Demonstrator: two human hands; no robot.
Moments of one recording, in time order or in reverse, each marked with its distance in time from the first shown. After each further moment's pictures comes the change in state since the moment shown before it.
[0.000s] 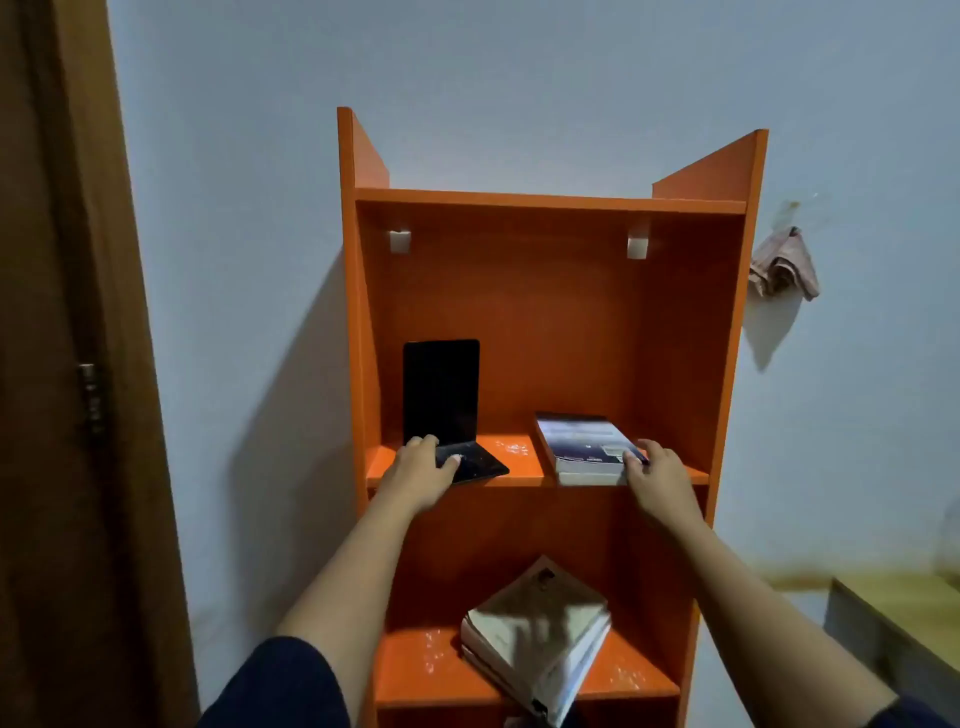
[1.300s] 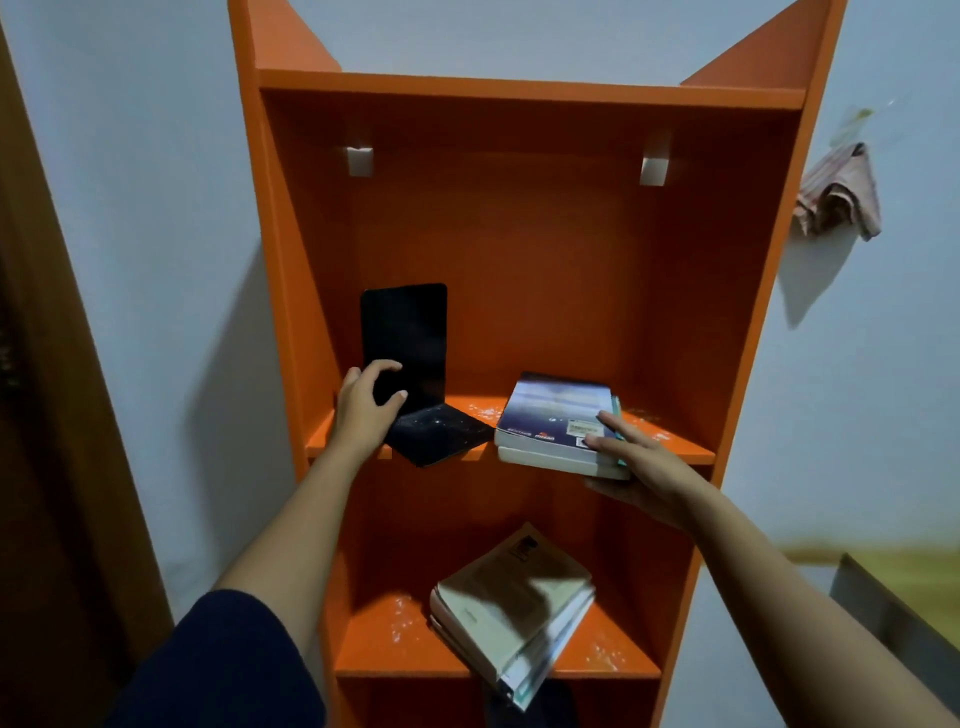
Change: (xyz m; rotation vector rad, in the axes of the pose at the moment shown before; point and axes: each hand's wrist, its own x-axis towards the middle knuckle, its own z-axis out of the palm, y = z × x) left_hand 0.062 -0.013 0.026 -0.287 0.312 -0.025; right_hand 0.043 0.028 0.006 0.881 -0.572 0.386
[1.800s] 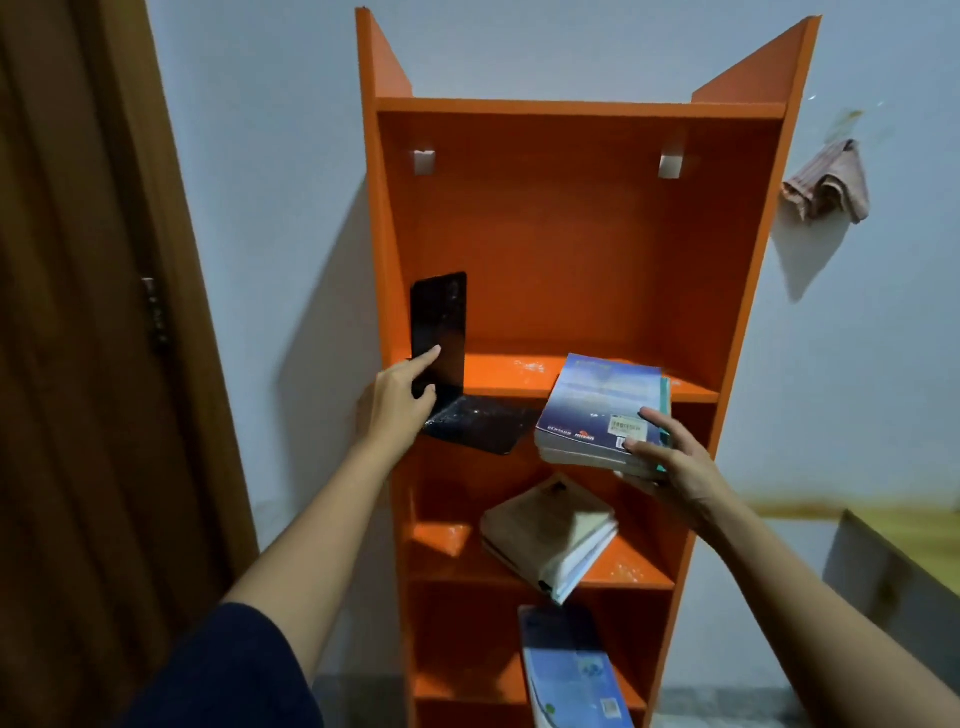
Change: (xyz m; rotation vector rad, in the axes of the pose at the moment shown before) left_hand -0.124 0.022 -0.086 0.162 0.095 0.183; right_hand -0.135 0.043 0.041 0.152 0.129 -0.170
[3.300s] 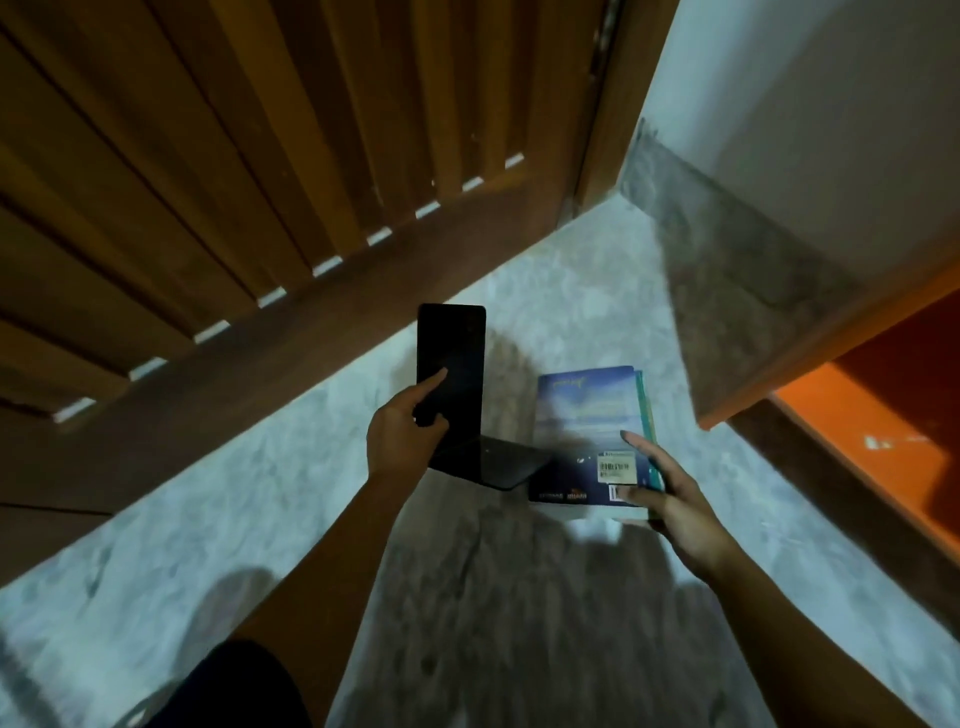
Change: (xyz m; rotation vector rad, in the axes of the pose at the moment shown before) left_hand -0.787 -0.605 0.267 0.271 0.136 -1.140; right_hand -0.057 0.996 -0.013 -0.505 -0.885 0.797
